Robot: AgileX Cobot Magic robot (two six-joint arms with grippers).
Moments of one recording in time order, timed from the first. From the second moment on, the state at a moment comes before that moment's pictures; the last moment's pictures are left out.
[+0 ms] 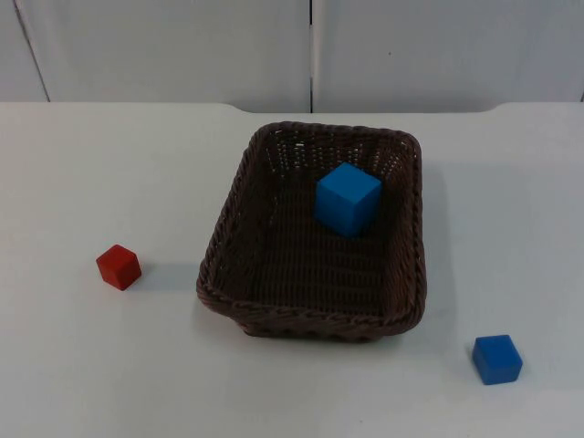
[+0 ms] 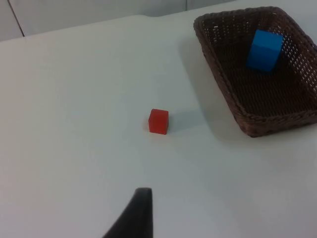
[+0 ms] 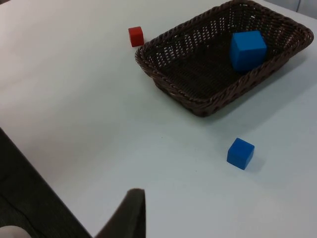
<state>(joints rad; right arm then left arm) 0.79 0.00 -0.52 -0.02 1.09 0.02 -0.27 0.00 -0.50 -0.06 1.08 0.05</state>
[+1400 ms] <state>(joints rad) 0.30 0.00 -0.52 -0.02 1.09 0.01 0.06 0.00 -0.50 -0.06 1.08 0.05</state>
